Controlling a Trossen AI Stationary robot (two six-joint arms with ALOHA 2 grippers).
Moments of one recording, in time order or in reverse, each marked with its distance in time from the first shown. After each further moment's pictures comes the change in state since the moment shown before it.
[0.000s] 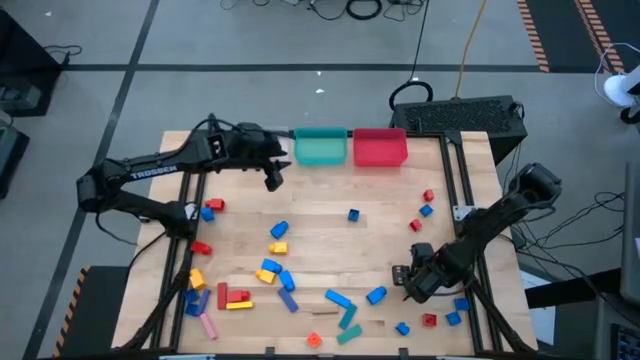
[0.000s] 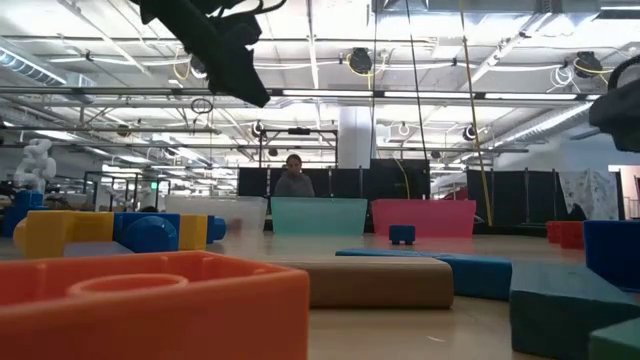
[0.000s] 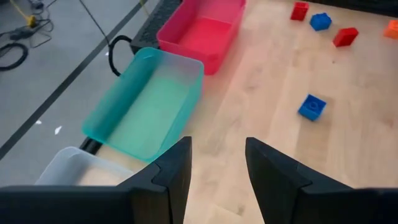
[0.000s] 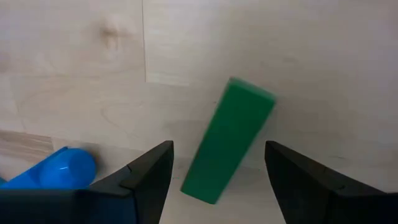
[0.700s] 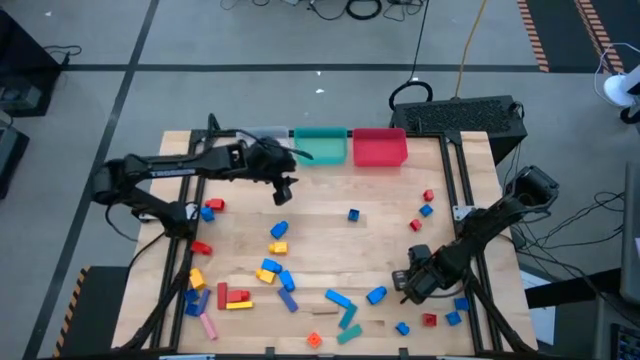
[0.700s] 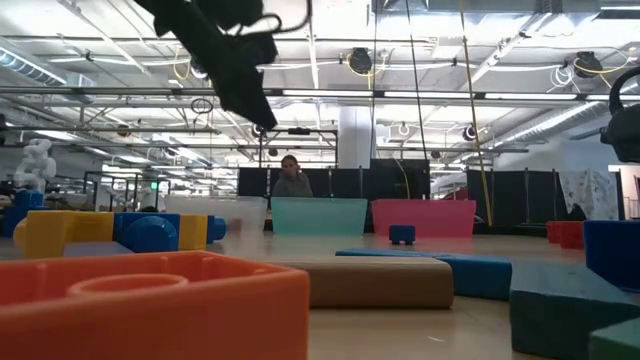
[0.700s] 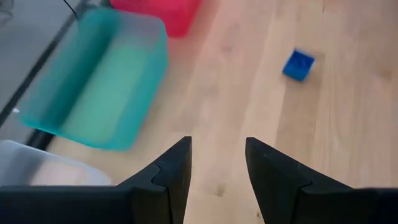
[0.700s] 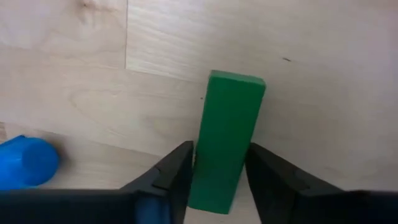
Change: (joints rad) left arm -0.084 0.149 0.000 -0.008 0.000 0.006; right arm -0.018 0.055 0.002 -0.011 -0.019 -0.162
